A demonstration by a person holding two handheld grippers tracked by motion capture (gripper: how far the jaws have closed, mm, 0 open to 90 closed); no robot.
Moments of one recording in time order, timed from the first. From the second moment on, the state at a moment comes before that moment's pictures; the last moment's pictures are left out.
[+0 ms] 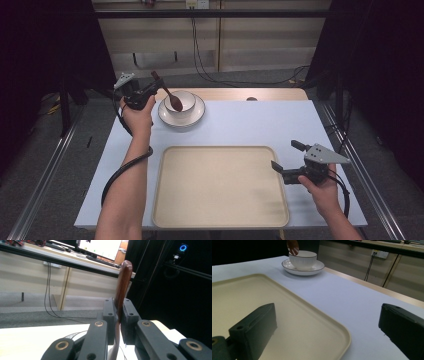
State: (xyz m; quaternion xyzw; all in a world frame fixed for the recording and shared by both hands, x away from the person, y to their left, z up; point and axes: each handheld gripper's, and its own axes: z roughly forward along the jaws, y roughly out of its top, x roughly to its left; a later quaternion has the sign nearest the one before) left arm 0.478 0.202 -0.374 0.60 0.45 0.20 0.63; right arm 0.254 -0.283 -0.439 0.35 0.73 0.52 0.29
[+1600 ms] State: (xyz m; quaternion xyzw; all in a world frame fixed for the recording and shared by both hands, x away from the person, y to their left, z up) left arm 0.410 0.204 -0.366 0.67 0.35 0.05 0.65; right arm 0.254 -0.279 -0.441 0.34 0.73 0.53 0.27
